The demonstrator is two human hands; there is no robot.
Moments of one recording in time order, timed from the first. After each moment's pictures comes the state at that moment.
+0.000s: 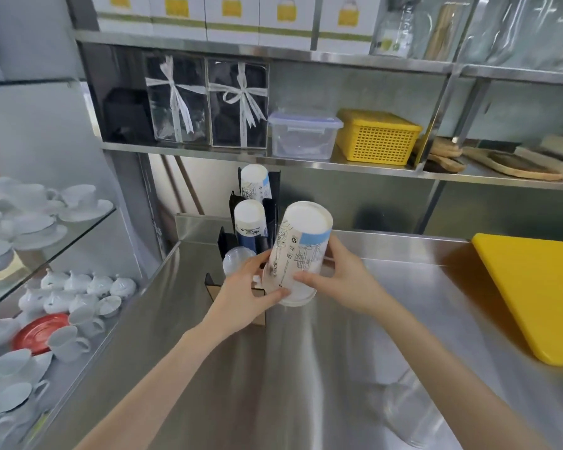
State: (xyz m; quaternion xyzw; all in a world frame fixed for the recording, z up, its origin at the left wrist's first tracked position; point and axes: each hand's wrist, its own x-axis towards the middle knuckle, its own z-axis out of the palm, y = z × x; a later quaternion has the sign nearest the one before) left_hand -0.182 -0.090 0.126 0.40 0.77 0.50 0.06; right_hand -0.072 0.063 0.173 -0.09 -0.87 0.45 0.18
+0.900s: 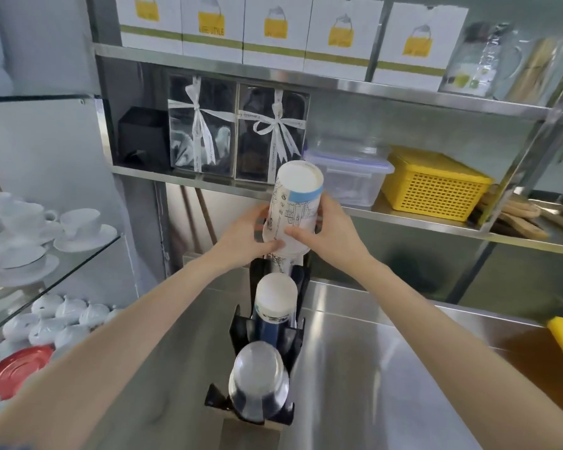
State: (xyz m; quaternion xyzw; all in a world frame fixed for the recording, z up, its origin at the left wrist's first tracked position) left_hand -0.388 -0.015 0.217 0.40 0.78 0.48 0.03; right_hand -0.300 0.126 0.237 -0.06 -0.90 0.33 0.27
